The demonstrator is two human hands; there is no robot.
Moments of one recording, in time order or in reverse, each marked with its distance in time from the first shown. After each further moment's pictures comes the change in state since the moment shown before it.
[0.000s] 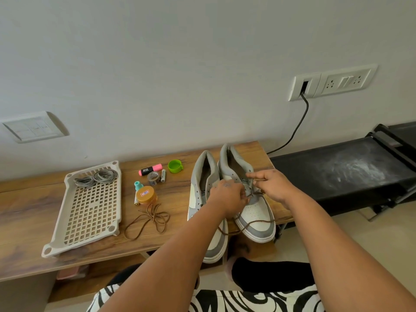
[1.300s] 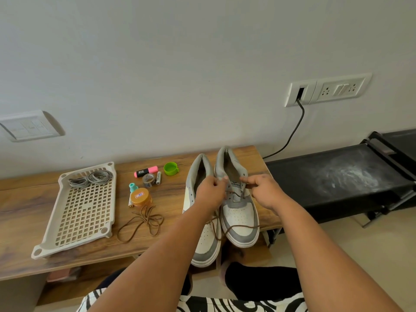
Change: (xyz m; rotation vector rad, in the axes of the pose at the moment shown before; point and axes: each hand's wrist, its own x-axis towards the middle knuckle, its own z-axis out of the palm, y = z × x) left_hand -0.002 -0.009 -0.005 -0.980 0.215 -0.467; right_hand 0.004 0.002 0.009 -0.109 0.033 0.005
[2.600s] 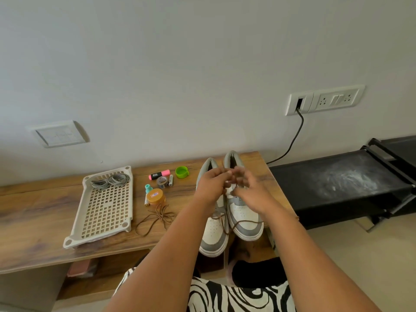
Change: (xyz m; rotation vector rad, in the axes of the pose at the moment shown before) left_hand -0.060 0.040 -0.035 -0.360 -0.099 0.109; right_hand -0.055 -0.053 0.026 0.405 -0.008 -0.089
